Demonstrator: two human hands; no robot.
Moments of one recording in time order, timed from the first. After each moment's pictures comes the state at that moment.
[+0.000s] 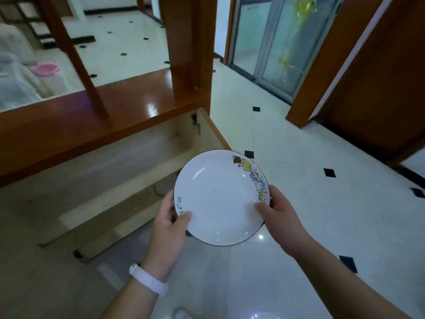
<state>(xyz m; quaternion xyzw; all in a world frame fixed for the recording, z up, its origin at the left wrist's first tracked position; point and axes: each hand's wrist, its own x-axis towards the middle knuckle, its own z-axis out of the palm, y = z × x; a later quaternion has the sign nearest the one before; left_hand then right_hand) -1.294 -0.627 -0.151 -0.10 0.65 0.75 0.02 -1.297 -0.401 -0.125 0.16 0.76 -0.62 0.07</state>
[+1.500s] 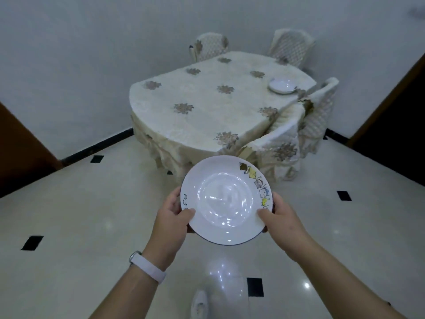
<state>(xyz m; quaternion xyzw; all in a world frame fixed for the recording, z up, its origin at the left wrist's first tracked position) -0.927 0.252 -0.116 0.41 0.53 0.43 0.60 -0.699 0.215 -0.110 0.67 0.40 -0.46 -0.41</state>
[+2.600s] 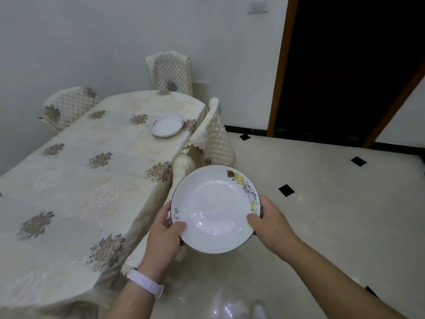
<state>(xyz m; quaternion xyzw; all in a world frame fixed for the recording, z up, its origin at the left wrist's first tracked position) -0.489 0.511 -0.116 0.52 0.46 0.30 0.66 -0.300 0.381 -0.129 0.73 0.25 -0.37 -0.51</state>
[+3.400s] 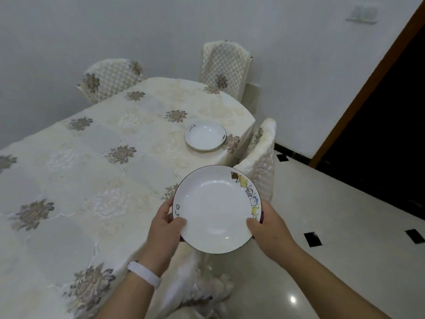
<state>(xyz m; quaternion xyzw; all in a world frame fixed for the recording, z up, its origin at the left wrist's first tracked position) -0.415 0.715 -0.149 0.39 0.52 0.38 0.66 -0.204 0.633 -0.131 0.74 0.36 -0.41 -0.38</state>
